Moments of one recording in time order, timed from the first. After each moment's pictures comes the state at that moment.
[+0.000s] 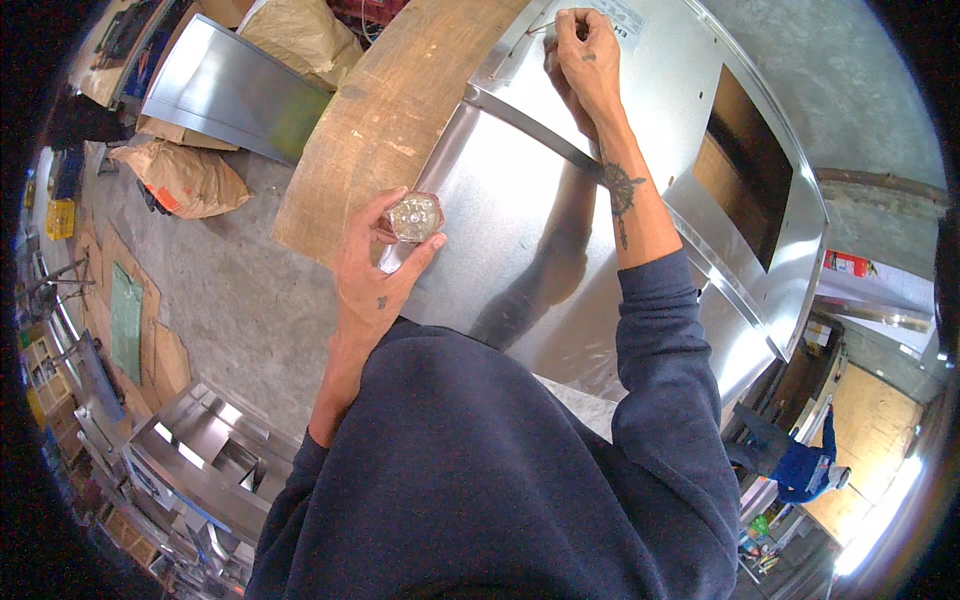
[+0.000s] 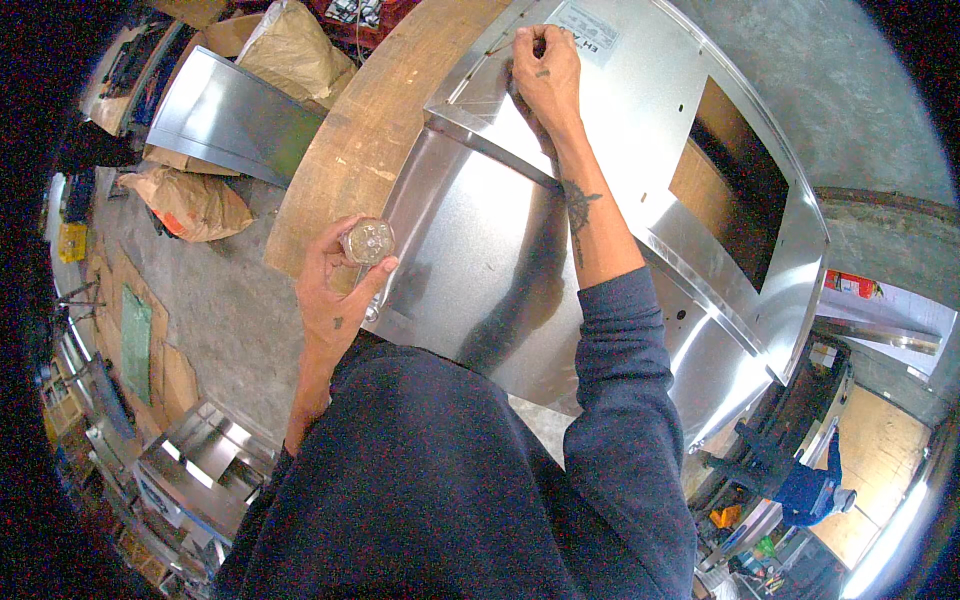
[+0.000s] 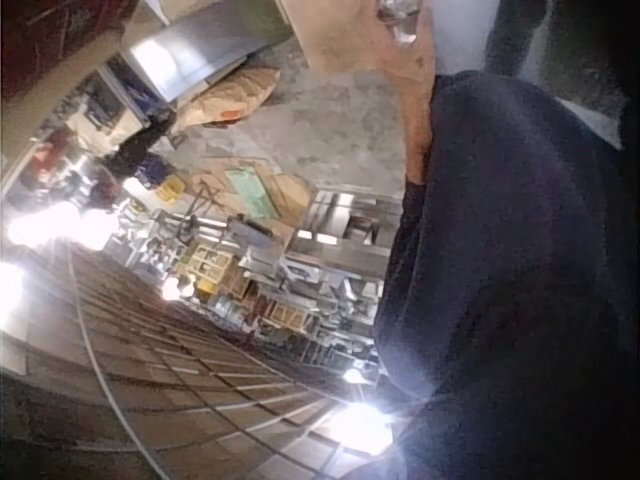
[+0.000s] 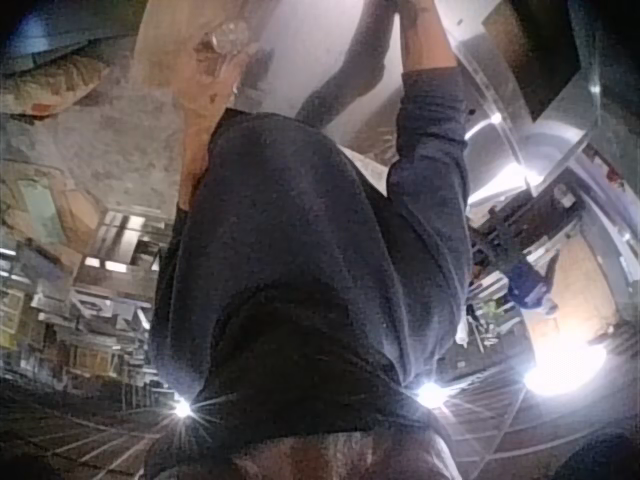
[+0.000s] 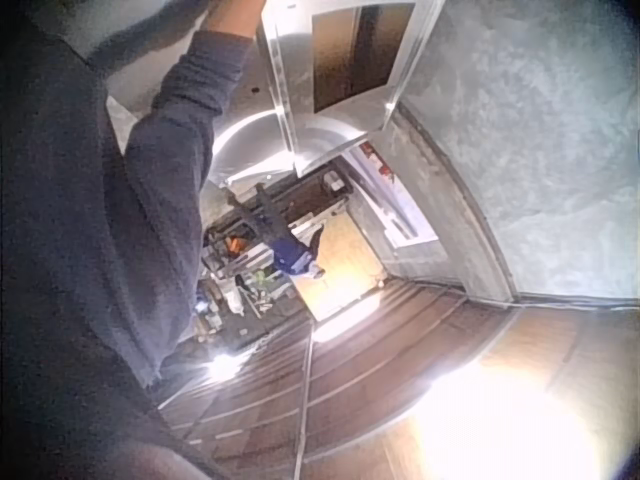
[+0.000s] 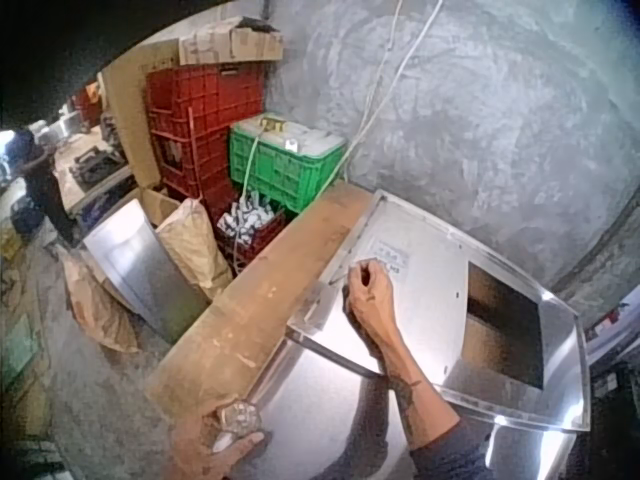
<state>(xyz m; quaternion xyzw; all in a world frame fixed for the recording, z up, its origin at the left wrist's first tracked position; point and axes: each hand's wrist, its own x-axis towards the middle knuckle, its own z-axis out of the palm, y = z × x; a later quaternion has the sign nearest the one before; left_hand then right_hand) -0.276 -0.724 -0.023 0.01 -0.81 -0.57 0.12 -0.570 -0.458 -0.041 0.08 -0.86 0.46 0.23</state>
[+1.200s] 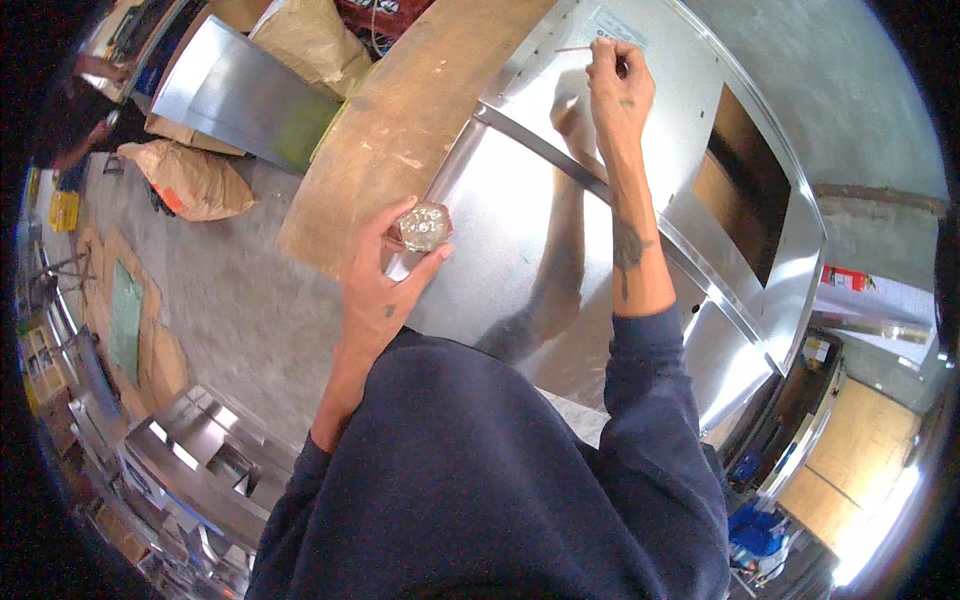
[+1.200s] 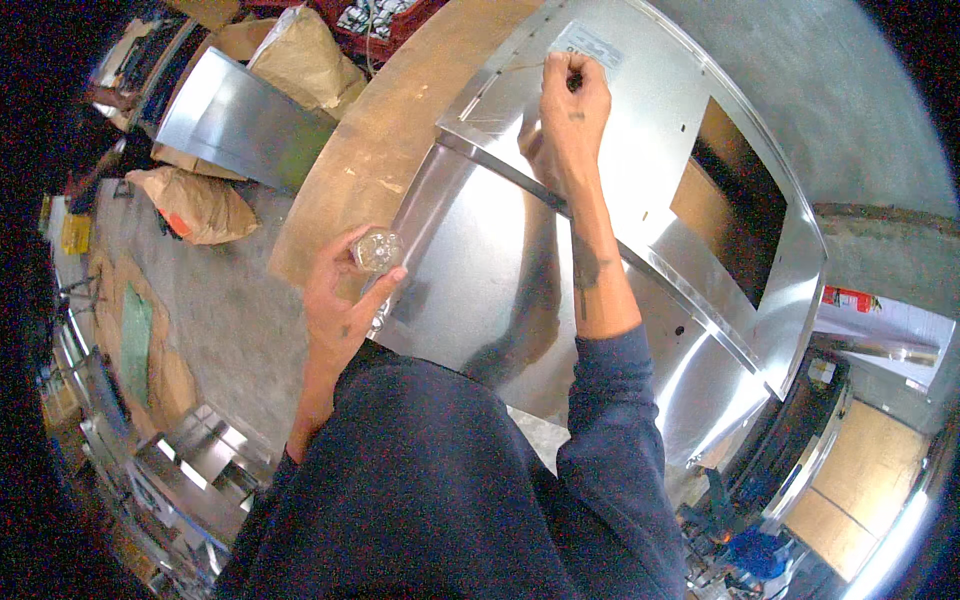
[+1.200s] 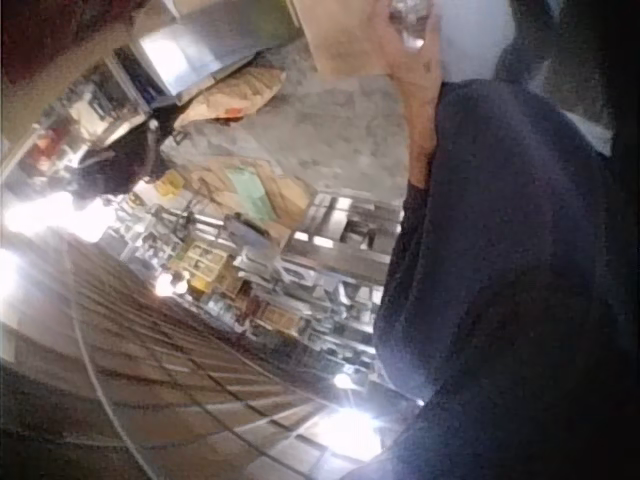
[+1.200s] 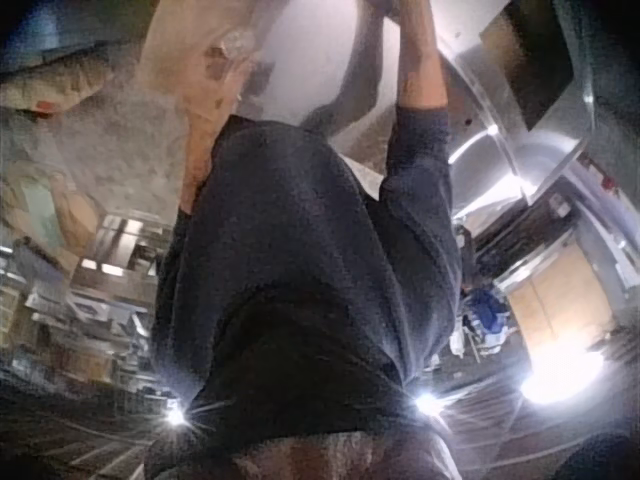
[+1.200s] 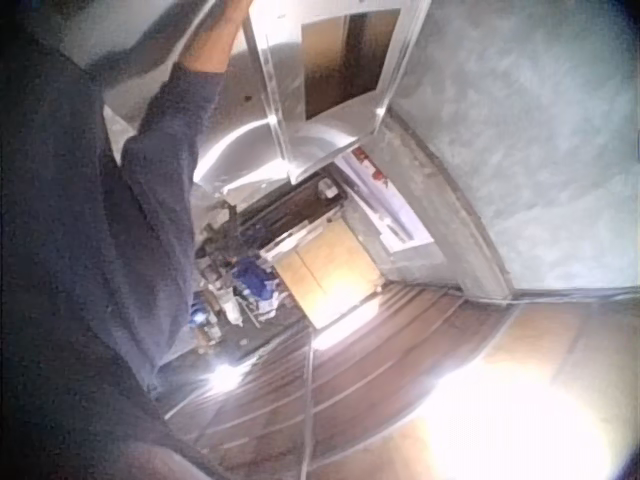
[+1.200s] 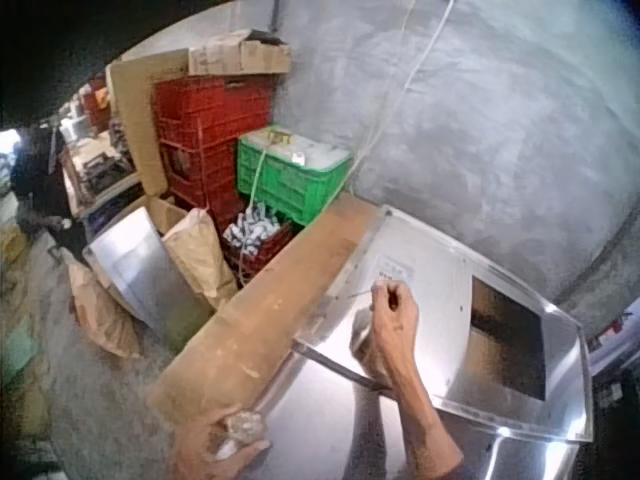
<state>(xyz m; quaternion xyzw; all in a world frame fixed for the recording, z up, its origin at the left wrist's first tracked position) -0.275 -0.723 -0.003 0.03 -0.84 -0.53 0.12 -0.515 -0.469 0.009 -0.02 -0.78 0.60 0.20</state>
